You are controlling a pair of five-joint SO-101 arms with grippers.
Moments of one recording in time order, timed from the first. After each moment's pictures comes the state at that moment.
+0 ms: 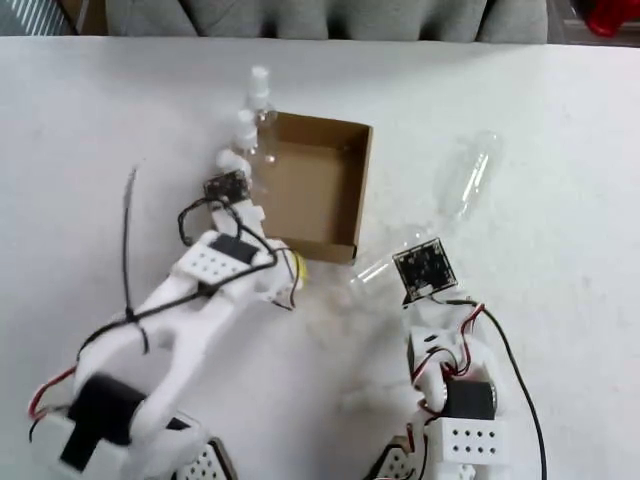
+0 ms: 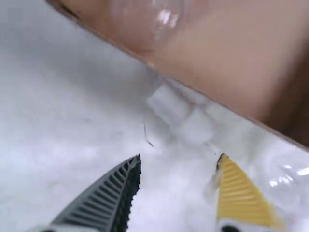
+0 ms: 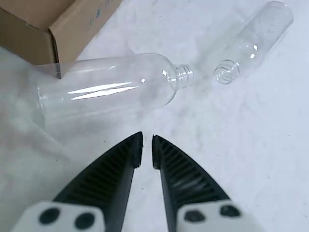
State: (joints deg) left arm 18.9 -11.2 45.8 50.8 47.9; right arm 0.3 -91.3 96.5 41.3 28.0
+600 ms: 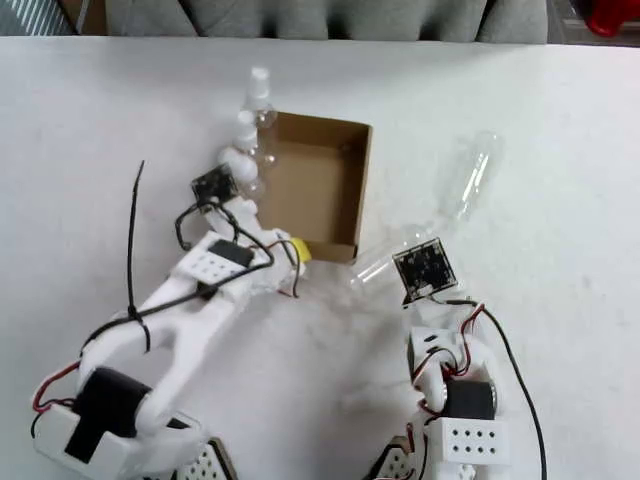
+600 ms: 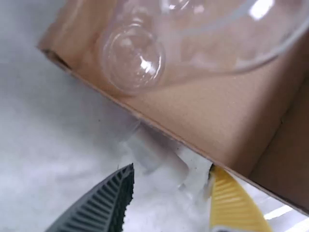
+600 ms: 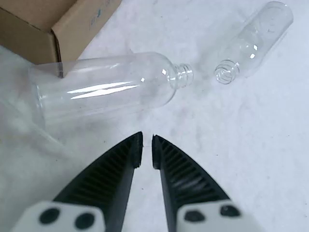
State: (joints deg) left arm 18.4 -6.9 47.5 38.7 52.8; right arm 0.3 -91.3 96.5 41.3 28.0
